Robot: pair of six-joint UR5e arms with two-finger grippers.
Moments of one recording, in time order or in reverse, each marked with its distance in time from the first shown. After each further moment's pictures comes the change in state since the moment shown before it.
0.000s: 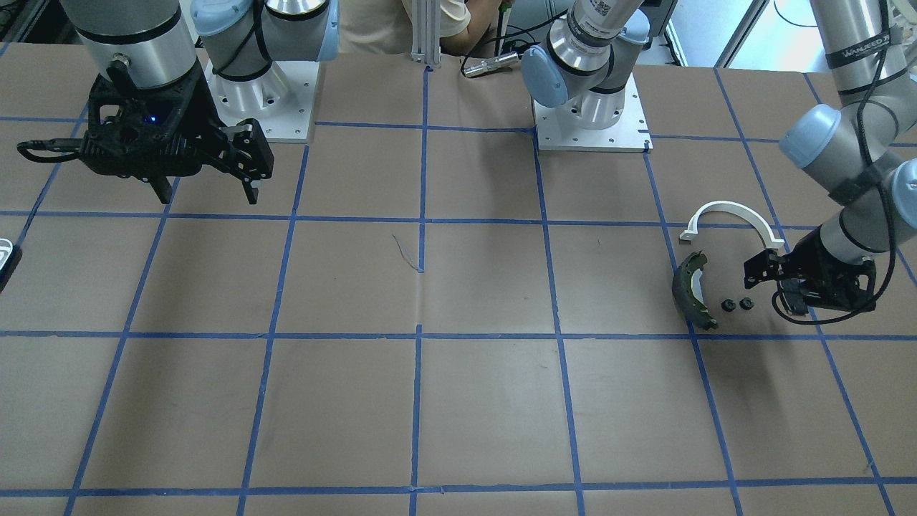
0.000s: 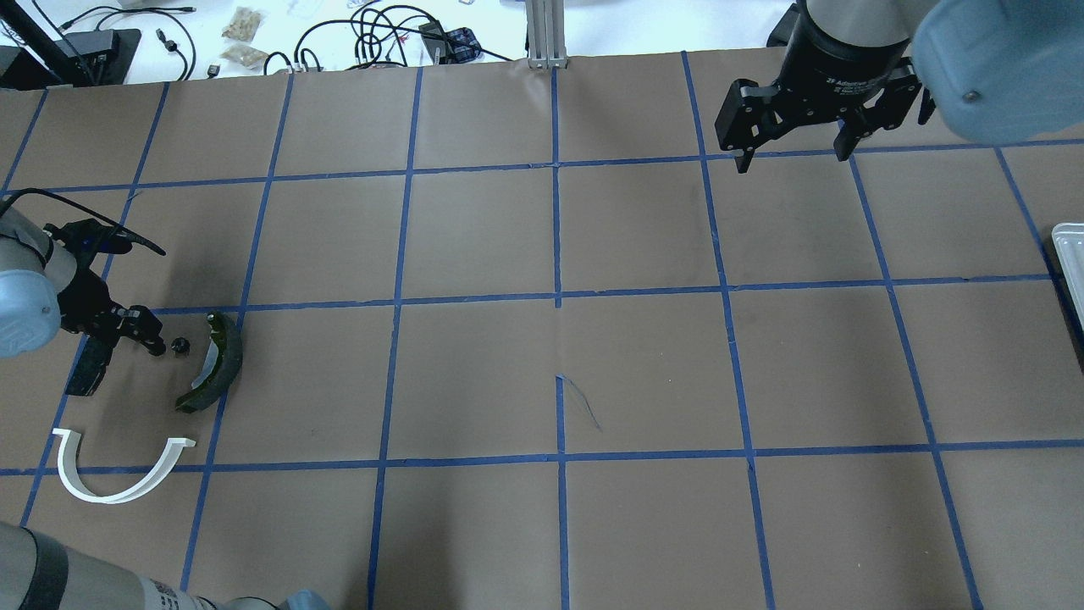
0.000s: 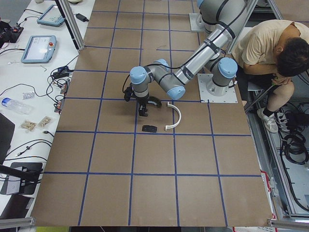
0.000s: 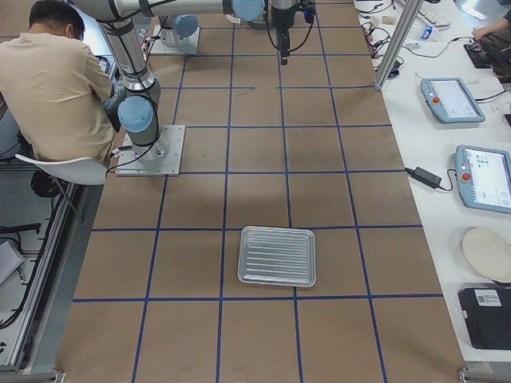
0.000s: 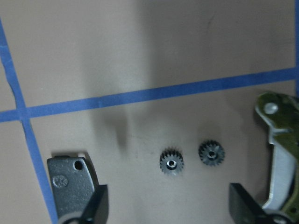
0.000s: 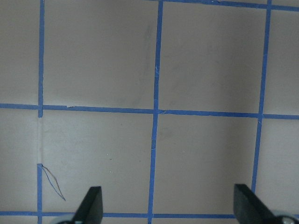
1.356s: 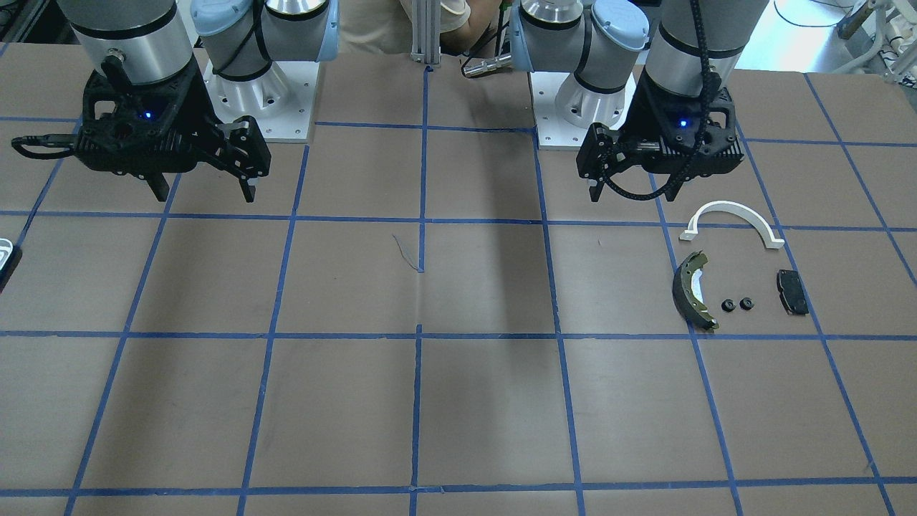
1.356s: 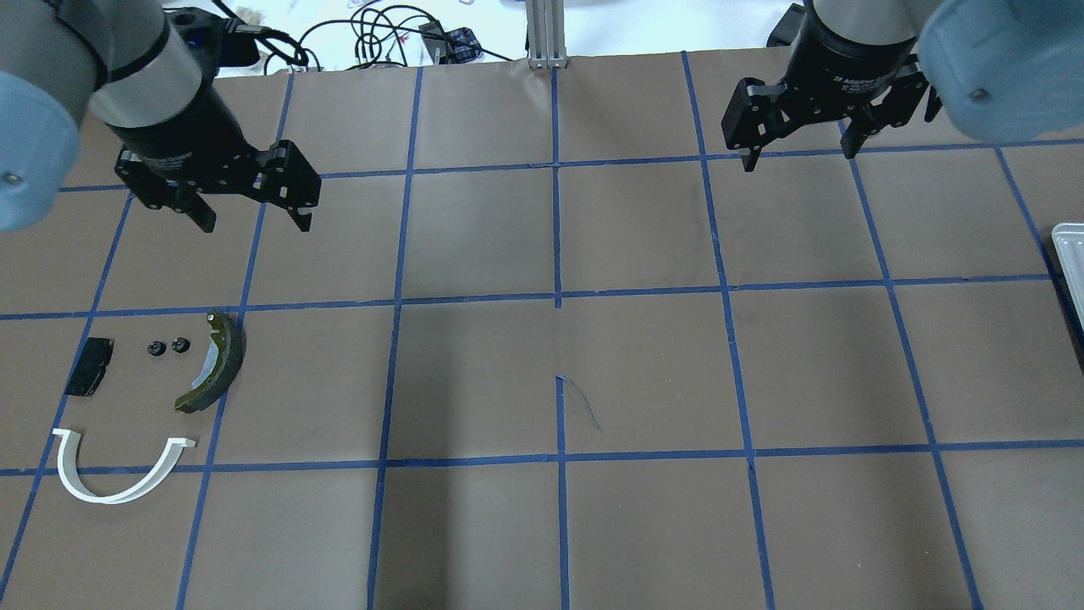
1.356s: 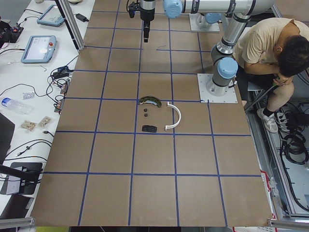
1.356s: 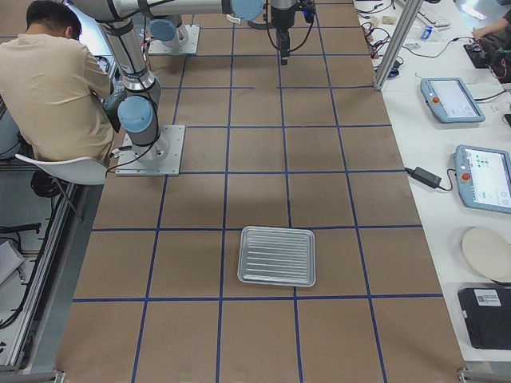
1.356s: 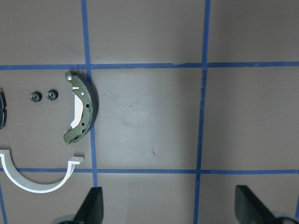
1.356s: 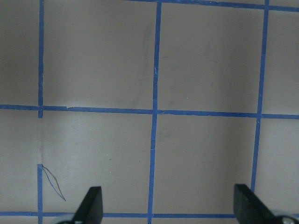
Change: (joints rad) left arm -0.615 0.313 0.202 -0.368 -0.031 -0.758; right arm -0.005 -0.005 -0.001 0.002 0.005 0.003
